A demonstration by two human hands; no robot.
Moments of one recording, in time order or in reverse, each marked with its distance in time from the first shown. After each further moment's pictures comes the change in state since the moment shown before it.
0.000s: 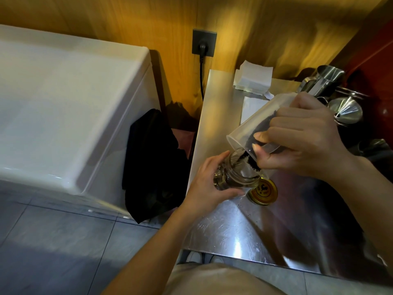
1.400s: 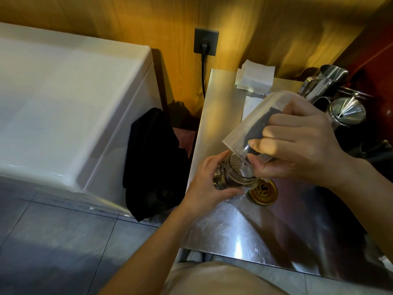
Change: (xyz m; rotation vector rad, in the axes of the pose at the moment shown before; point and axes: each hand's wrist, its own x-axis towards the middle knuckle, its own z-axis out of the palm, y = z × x) left_hand -0.001 -0.001 0.002 0.017 0.015 -0.009; right_hand 0.004 -0.004 -0.001 0.038 0.037 -0.165
